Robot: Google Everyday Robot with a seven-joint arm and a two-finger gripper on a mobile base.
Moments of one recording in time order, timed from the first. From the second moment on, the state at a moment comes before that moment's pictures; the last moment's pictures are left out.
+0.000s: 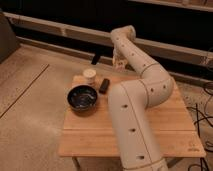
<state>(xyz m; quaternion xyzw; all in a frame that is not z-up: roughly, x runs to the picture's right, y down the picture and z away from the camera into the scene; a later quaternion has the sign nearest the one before) 0.099 -0.213 0.918 -0.09 0.09 0.66 0.74</state>
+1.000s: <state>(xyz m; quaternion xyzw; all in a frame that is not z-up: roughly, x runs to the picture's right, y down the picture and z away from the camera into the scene) -0.008 -0.122 0.796 -0.07 -0.01 0.56 0.83</state>
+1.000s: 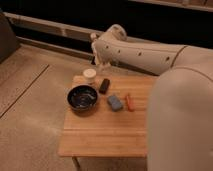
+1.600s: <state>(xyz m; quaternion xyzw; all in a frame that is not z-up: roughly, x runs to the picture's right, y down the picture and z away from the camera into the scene) -0.086 -0.094 0.842 -0.11 0.01 0.48 0.87</state>
